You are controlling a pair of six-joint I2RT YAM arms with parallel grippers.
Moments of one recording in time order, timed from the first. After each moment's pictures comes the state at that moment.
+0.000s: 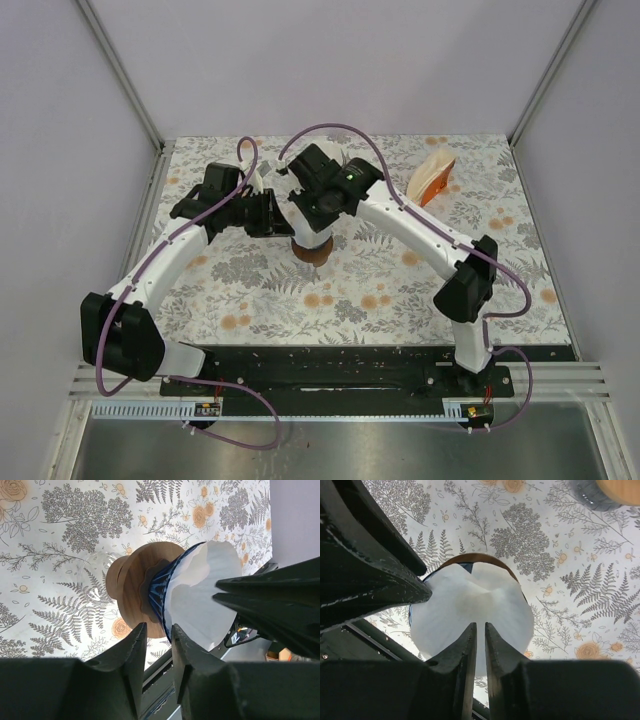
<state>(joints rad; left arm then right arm) -0.28 1.37 1.14 -0.58 0.62 -0.41 0.88 1.98 2.09 -1.10 0.07 0.13</state>
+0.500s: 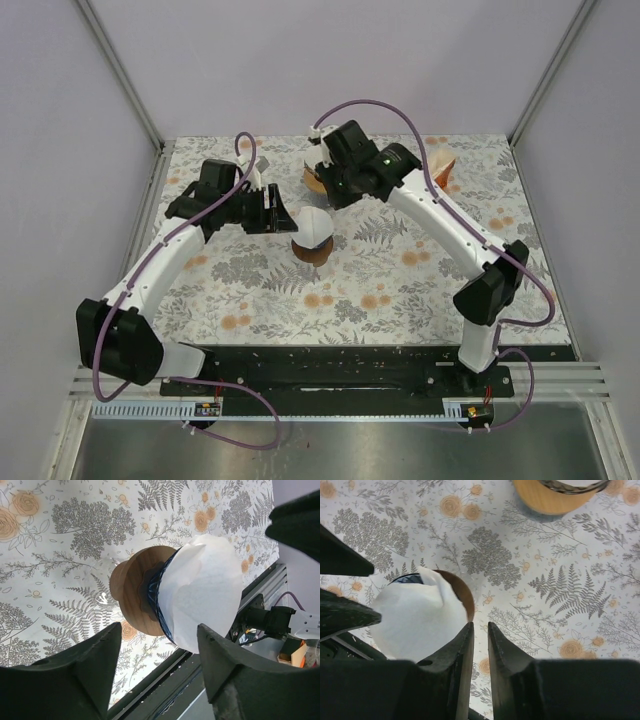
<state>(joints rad) -0.28 1.35 1.17 -0.61 0.59 -0.37 0.77 1.87 2.07 -1.04 0.07 0.16</state>
